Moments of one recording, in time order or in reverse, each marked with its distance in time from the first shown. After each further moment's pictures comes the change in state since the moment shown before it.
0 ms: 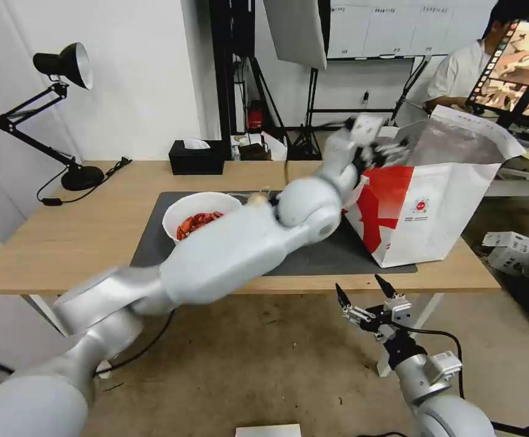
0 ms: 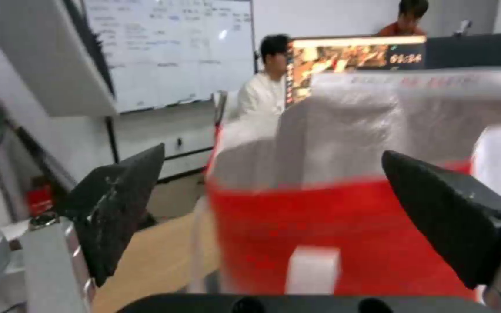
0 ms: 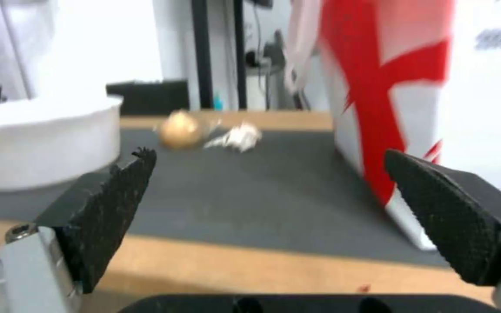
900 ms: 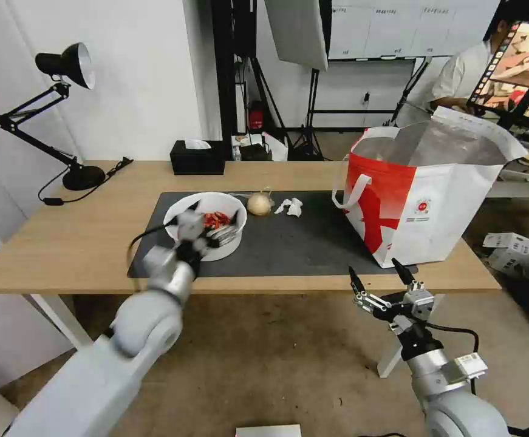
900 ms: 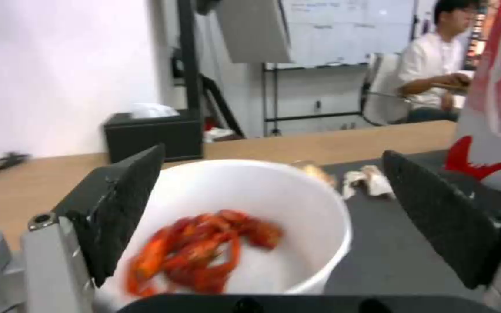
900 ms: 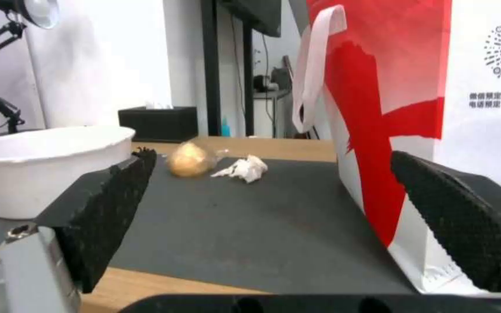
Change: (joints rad) left arm 1.030 0.311 -0.812 -0.488 0.342 -0.037 0.187; right arm -0.006 -0.041 0.013 0.021 0.025 0.040 -0.010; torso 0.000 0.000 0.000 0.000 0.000
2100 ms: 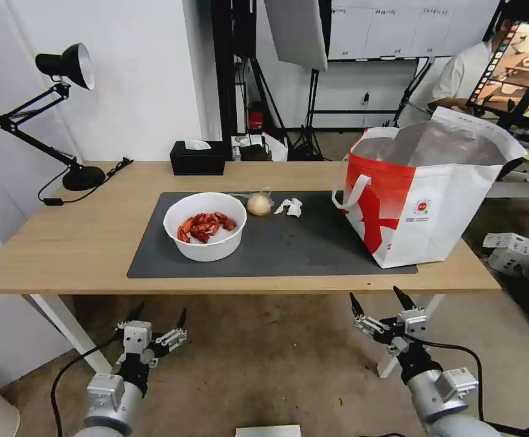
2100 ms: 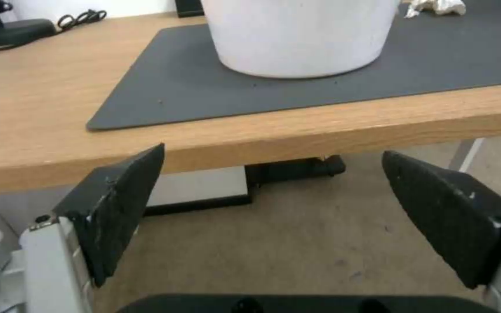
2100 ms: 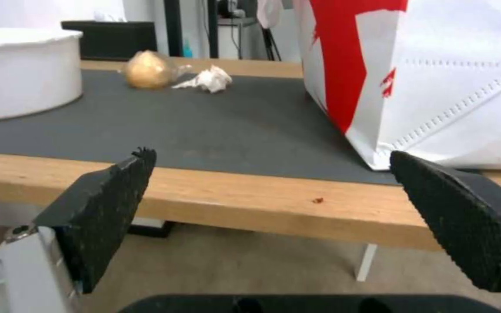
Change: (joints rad) left arm 0.562 -0.259 -0.303 -0.061 0.263 -0.050 0.212; right arm -0.097 0.034 -0.006 0.020 -0.090 -0.147 0.111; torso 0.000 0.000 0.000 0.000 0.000
